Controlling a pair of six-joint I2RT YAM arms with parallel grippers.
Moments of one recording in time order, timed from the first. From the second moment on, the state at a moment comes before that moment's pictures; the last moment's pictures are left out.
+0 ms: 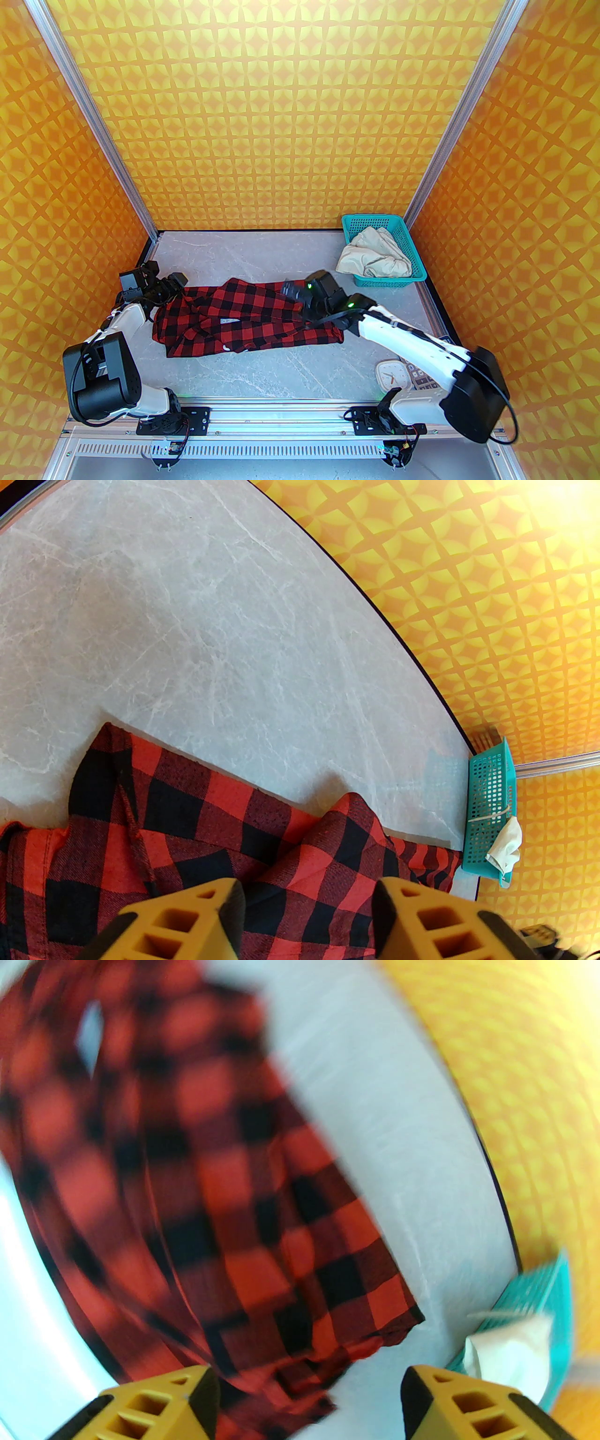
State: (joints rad) left arm 0.35 1.46 0.81 -0.06 0.65 -0.55; right arm 0.68 1.34 1.11 -0.54 0.18 -0.26
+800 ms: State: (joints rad) left arm 0.27 1.49 0.79 -0.03 0.67 -0.55; right arm 0.41 1.75 1.11 -0.54 -0.16 0.59
